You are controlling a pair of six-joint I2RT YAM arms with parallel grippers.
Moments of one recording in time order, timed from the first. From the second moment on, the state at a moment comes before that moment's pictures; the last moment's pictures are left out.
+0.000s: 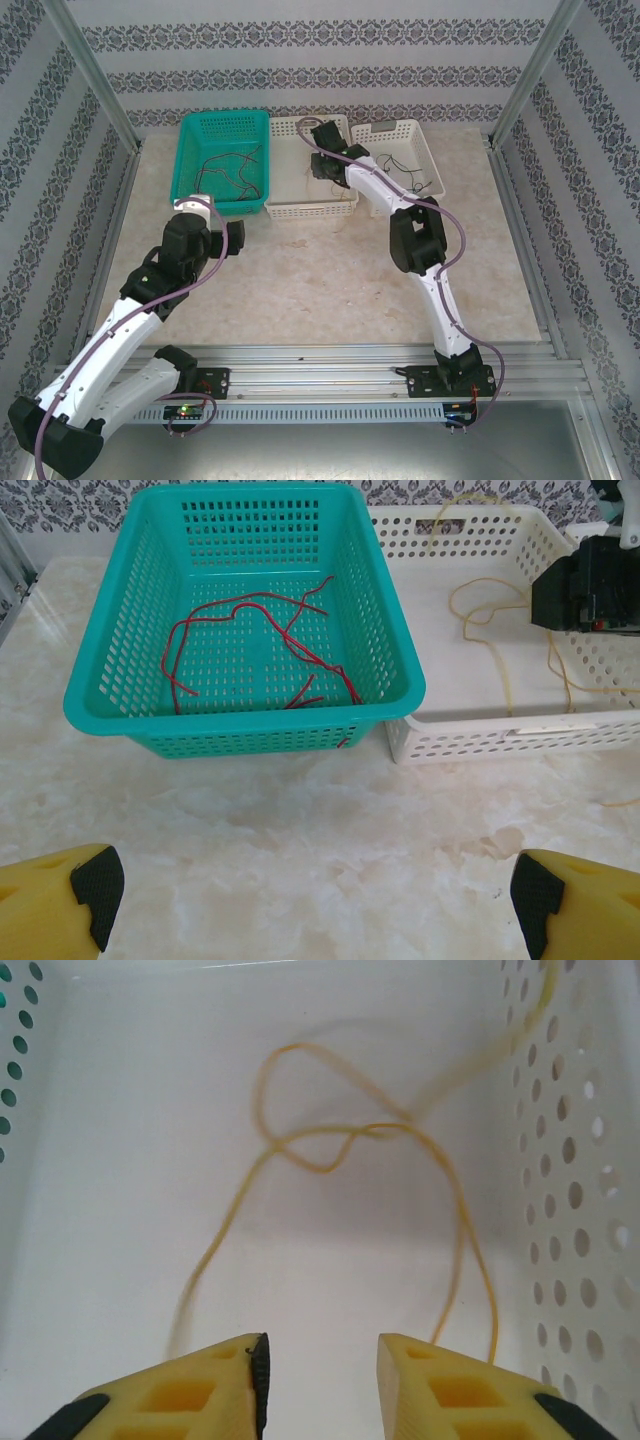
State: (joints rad) left arm -0.41 0.84 0.81 -0.49 -0.34 -0.24; right arm 0.48 2.44 2.23 -0.66 0.16 0.41
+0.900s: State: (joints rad) left arm -0.42 0.86 0.81 -0.49 -0.35 -0.22; right arm 0.45 1.89 1.34 -0.37 0.03 0.53
